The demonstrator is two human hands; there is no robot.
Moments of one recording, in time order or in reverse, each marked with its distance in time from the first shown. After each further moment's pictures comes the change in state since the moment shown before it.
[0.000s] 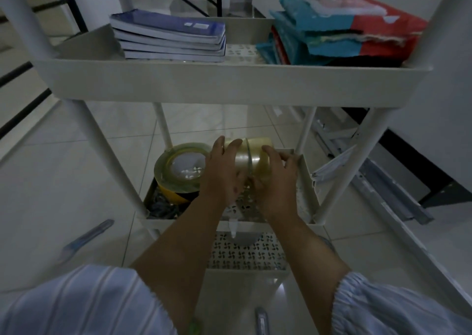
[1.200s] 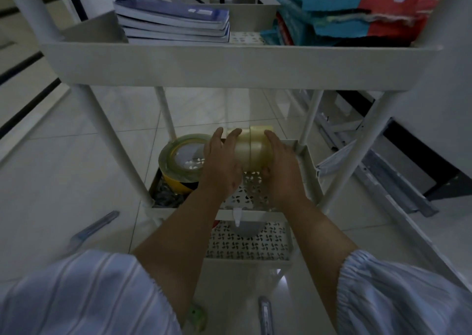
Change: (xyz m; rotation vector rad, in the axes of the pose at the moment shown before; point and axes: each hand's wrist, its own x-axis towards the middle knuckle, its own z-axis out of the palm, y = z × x) left_hand -0.006 -0.008 -0.001 0.013 0.029 0.018; right_hand 0.008 0.012 -0.004 -0.044 -0.162 -0.114
